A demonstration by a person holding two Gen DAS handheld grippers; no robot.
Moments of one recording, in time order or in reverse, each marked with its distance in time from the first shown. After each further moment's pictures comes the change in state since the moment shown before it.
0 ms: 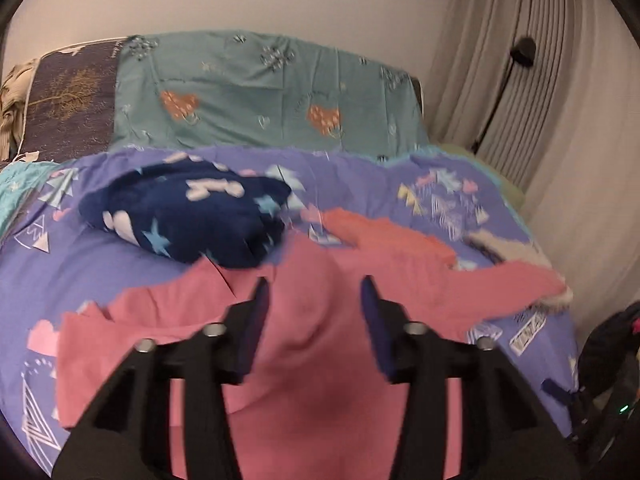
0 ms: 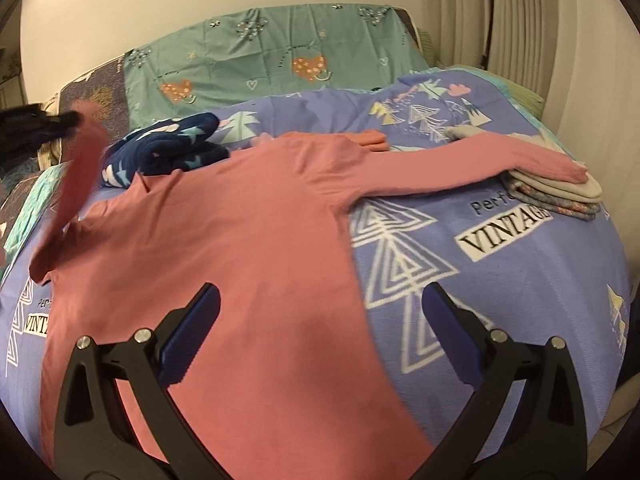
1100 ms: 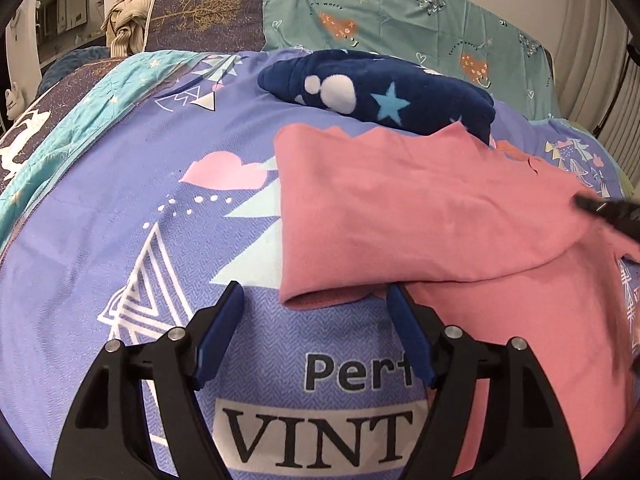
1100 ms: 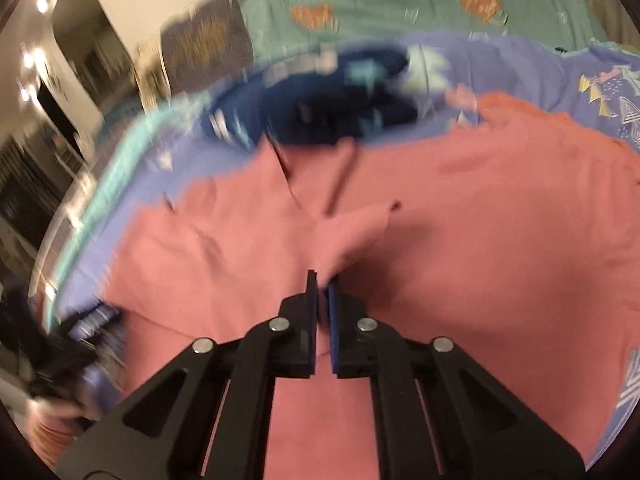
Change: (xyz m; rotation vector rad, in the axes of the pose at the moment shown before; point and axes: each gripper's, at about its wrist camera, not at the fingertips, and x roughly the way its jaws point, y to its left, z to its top) left arm -0.036 0.191 -0.119 -0.189 0.161 0.384; right arm 0.130 0.142 0.094 -0.129 0.202 0.526
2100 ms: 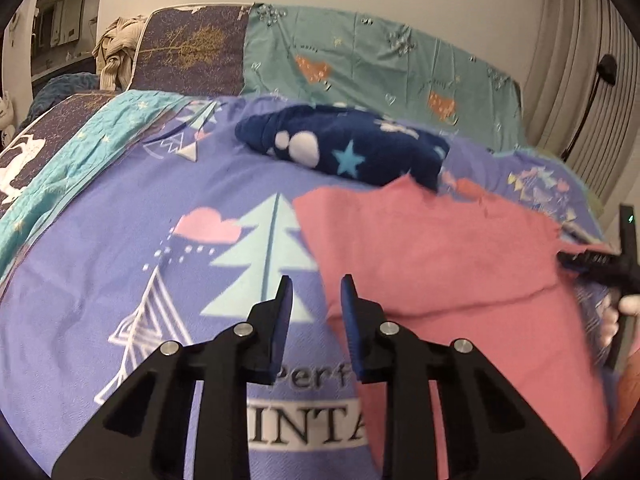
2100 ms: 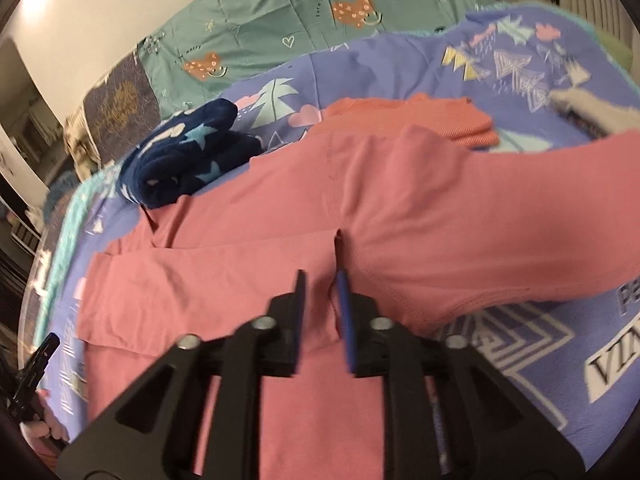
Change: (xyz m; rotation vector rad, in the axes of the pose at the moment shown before) left arm -0.058 -0.014 0.015 0.011 -0.145 -0.104; right arm -0.048 -0.132 -0.021 0.244 0.002 -0.164
